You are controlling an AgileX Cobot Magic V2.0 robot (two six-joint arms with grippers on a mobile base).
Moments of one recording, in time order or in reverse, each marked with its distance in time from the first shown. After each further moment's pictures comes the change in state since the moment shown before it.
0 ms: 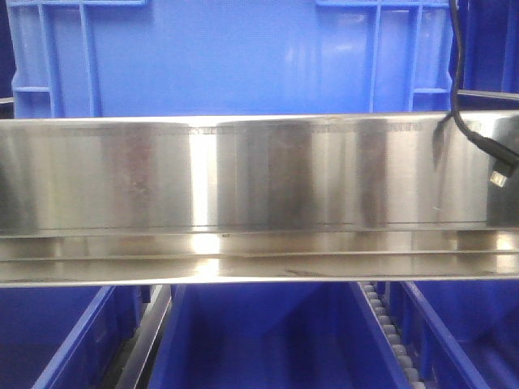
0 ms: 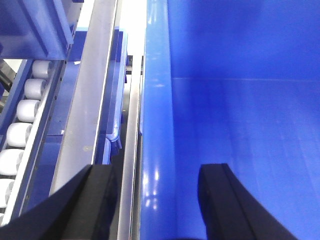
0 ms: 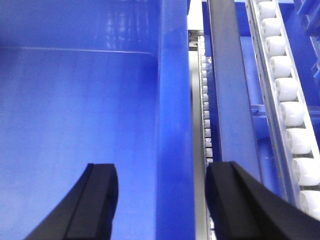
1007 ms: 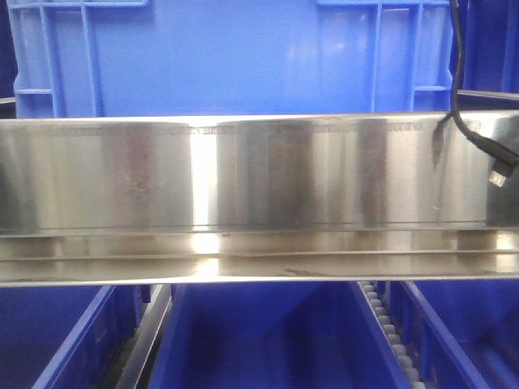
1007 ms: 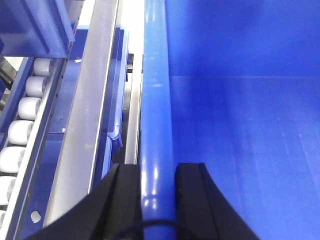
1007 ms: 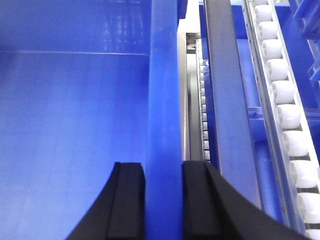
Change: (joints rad) left arm 0.000 0.000 0.000 0.000 0.004 0.000; right arm 0.000 0.000 0.000 -0.005 -0.009 0.003
